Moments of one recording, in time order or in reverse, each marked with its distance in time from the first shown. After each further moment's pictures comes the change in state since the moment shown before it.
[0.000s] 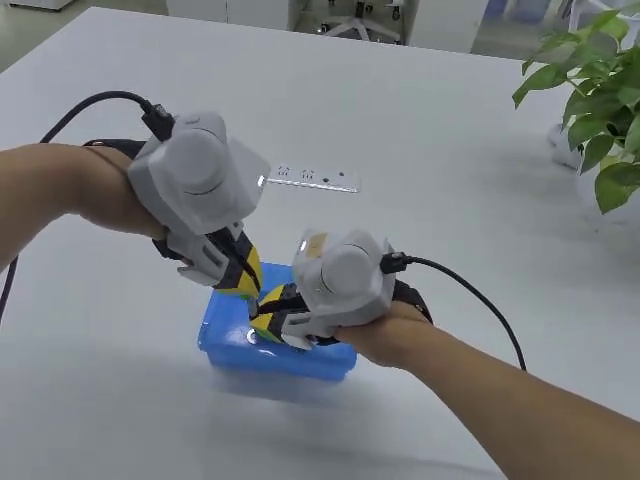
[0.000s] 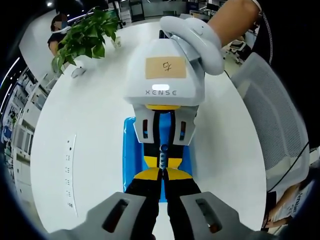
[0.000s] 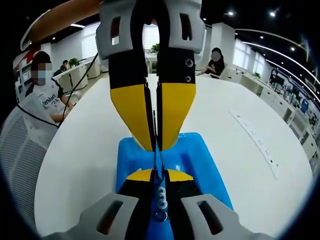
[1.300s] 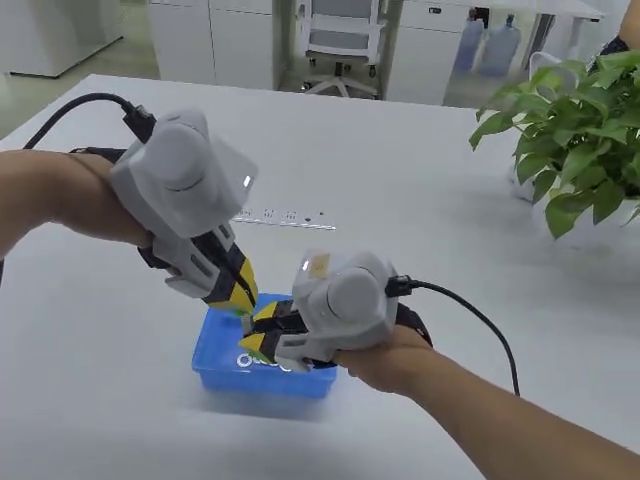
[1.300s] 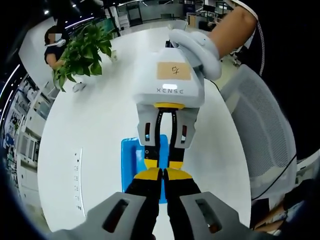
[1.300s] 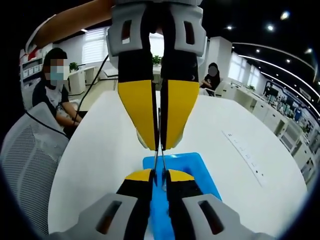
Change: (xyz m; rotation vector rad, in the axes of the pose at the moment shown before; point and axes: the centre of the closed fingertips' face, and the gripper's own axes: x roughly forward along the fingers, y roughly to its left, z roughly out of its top) left arm -0.047 -0.036 0.053 0.033 -0.030 0.021; right arm -0.055 0.033 0.040 -0.046 -0.104 -0.069
